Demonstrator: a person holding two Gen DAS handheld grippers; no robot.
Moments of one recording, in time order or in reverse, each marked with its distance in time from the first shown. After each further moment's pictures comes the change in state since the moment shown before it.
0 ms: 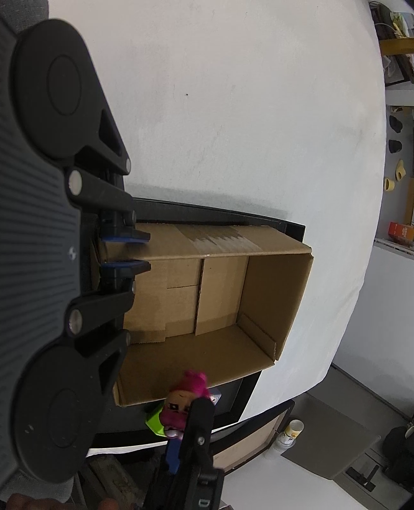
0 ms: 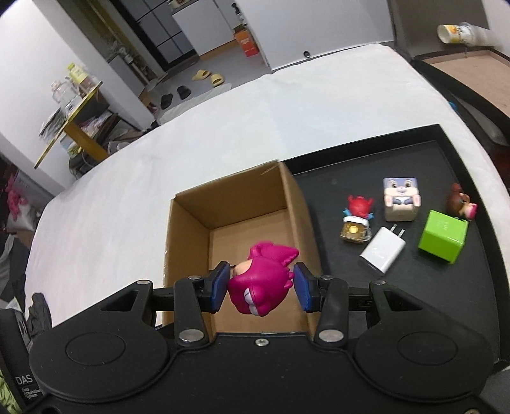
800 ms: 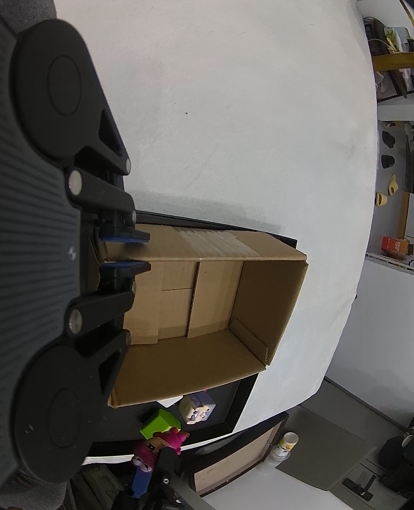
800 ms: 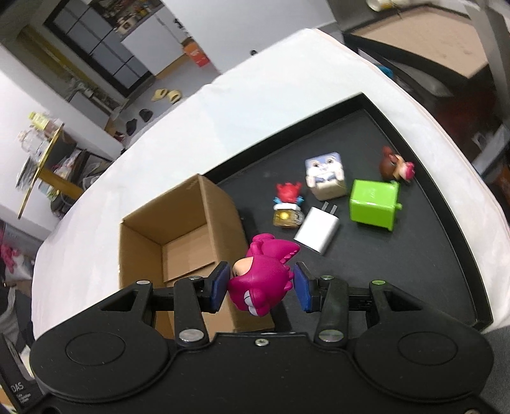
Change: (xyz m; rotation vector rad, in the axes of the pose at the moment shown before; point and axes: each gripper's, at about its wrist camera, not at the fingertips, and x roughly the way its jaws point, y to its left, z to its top) left arm -0.010 -0.011 0.001 -0.011 -0.029 0.069; right arm -0.026 -0.072 -0.011 0.199 -0.012 -0.039
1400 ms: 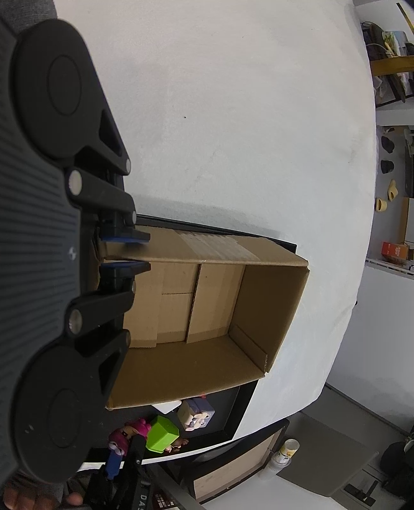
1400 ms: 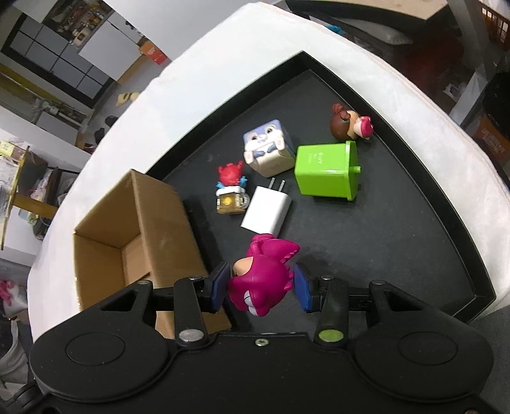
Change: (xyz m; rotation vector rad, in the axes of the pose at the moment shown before) left arm 0.000 -0.005 0.000 0.004 0.001 0.037; right arm 0.027 -0.052 -0.008 0.161 0.059 -0.051
